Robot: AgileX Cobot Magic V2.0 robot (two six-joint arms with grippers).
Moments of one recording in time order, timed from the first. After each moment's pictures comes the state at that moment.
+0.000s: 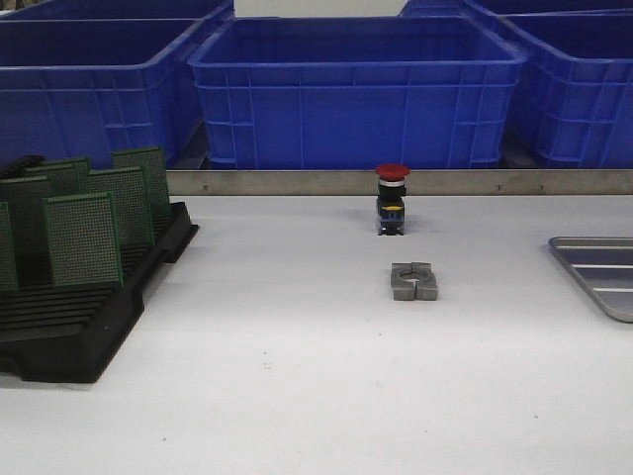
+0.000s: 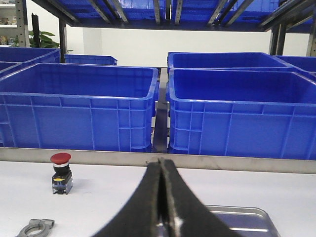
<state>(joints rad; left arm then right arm) -0.10 0.82 -0.84 0.01 0.75 0.00 -0.02 -0.01 0.03 -0.11 -0.11 0.13</state>
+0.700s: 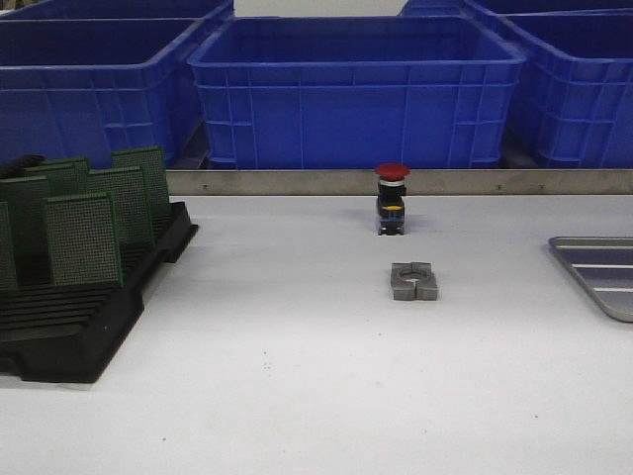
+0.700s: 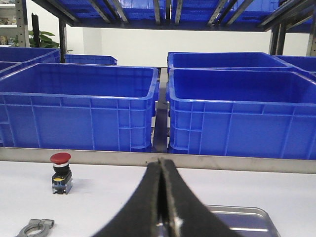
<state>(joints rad) -0.10 1.41 -1.34 -0.20 1.11 0.97 -0.02 -0.01 0.03 -0.11 -0.11 0.13</state>
